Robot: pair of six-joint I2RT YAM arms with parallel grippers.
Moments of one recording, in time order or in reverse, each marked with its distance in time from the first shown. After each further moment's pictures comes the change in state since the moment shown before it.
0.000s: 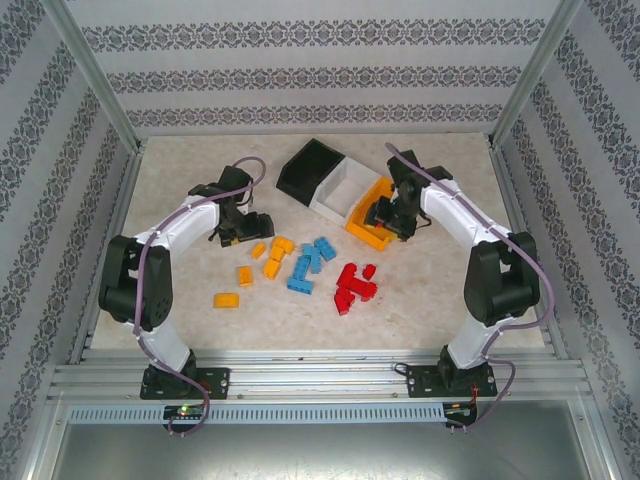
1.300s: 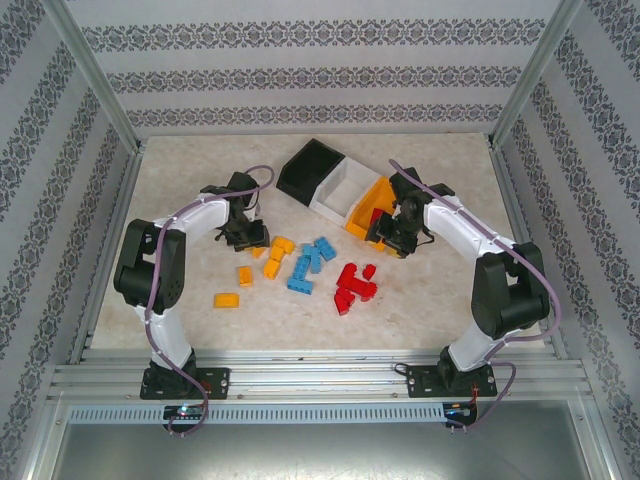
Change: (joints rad) left arm -0.001 0.131 0.026 -0.003 0.044 0.042; right arm 0.006 -0.084 -0.152 0.063 -0.045 0.052
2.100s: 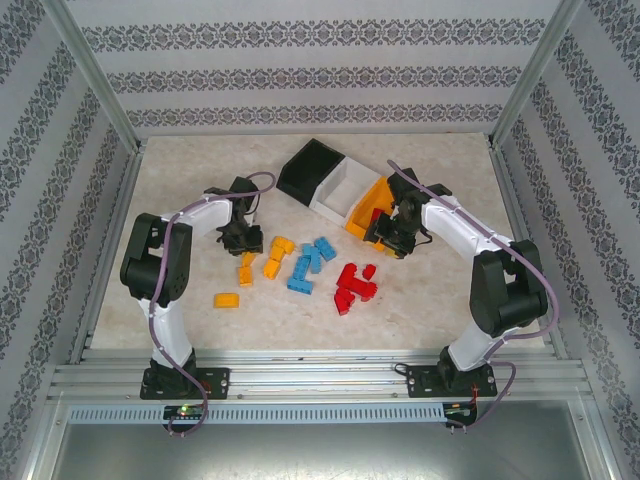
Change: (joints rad) left arm 0.006 0.062 0.005 -0.026 -0.072 0.022; right arm 0.009 0.017 0.000 0.009 -0.003 0.019
